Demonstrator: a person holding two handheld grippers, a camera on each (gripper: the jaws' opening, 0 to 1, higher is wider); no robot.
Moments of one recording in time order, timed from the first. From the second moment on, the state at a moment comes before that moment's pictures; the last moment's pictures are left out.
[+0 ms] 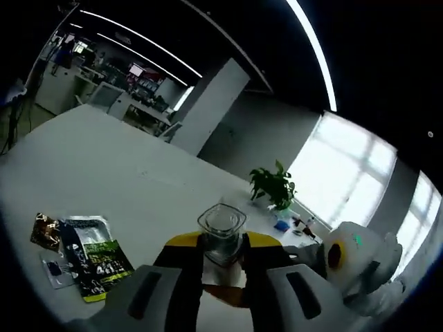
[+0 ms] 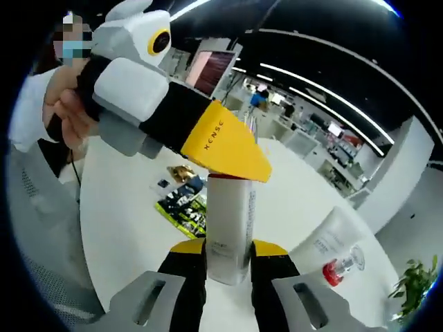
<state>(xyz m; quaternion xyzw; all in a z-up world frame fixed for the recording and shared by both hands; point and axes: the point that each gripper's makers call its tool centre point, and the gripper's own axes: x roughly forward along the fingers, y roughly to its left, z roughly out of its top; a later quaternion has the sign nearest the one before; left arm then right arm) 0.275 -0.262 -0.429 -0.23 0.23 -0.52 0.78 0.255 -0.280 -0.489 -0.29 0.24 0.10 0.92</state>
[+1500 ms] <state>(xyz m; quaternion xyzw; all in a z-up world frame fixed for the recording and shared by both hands) 0.192 -0.259 -0.378 -0.14 0.13 -0.78 0.59 0.177 -0.224 -0.450 0.09 0.17 0.45 0.87</state>
